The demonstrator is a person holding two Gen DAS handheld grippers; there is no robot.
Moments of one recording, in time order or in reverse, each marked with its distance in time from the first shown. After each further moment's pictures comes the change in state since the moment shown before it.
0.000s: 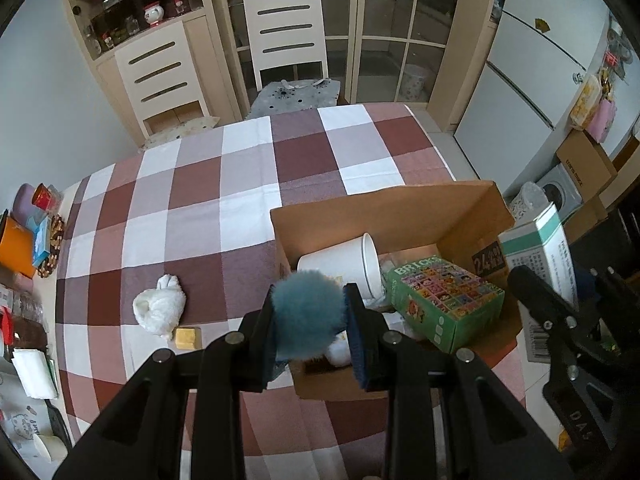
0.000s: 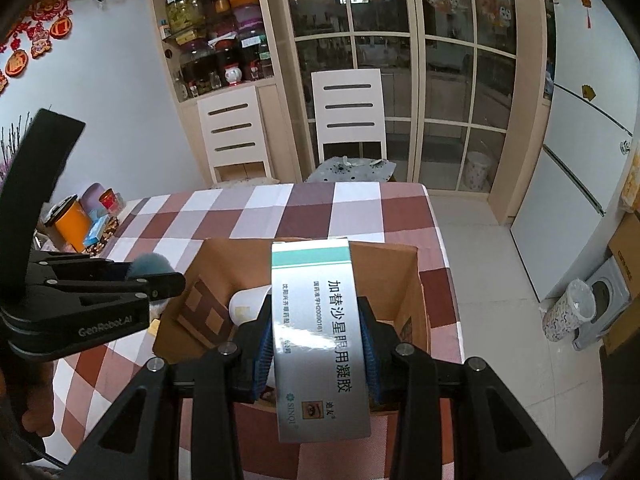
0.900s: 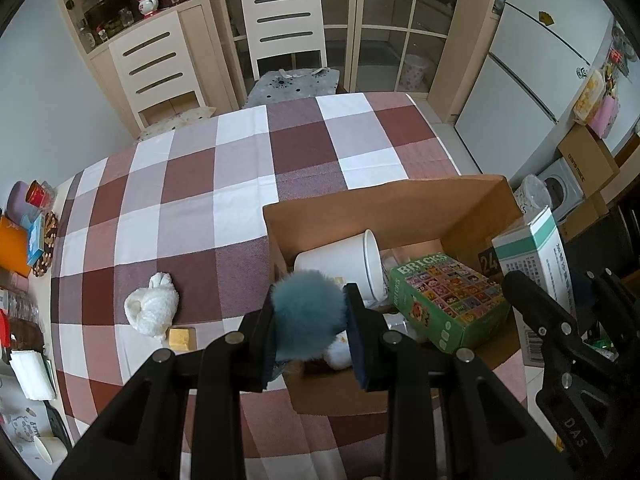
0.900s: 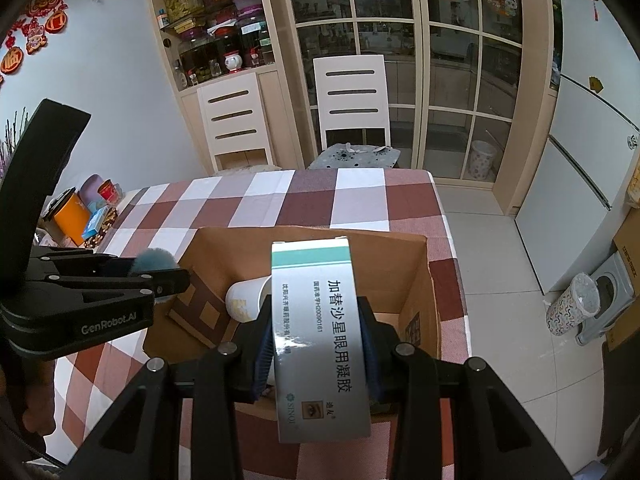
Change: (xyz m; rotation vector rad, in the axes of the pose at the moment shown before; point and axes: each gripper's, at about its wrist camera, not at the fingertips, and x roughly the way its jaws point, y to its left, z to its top) left arm 0.018 0.000 0.006 0.001 0.043 -0.007; right arm 0.015 0.000 -0.002 0.001 0.042 0.014
